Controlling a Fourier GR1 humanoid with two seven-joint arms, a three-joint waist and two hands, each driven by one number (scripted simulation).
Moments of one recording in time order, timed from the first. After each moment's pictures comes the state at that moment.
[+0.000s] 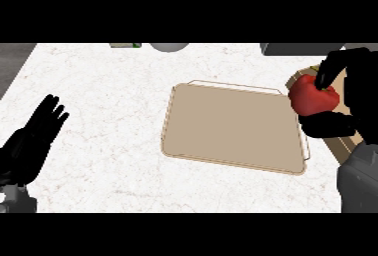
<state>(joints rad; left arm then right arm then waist) -0.05 0.22 0.21 -1.65 0.22 -0.10 0.30 -0.57 -0.16 -0.01 -1.99 1.15 0.58 0.70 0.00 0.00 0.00</state>
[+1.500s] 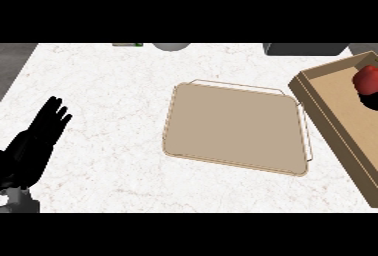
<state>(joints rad) -0.03 0.20 0.21 -1.66 0.20 -0.12 0.28 -0.54 -0.46 -0.36 -1.33 1.02 0.21 0.25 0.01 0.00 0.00</state>
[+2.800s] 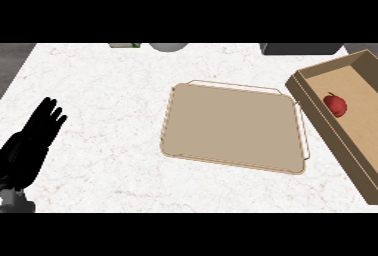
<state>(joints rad) -0.03 0.20 0.24 -1.66 0.21 -0.13 0.29 -0.46 -0.43 -0.76 -1.22 0.49 0.03 0.06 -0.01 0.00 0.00</state>
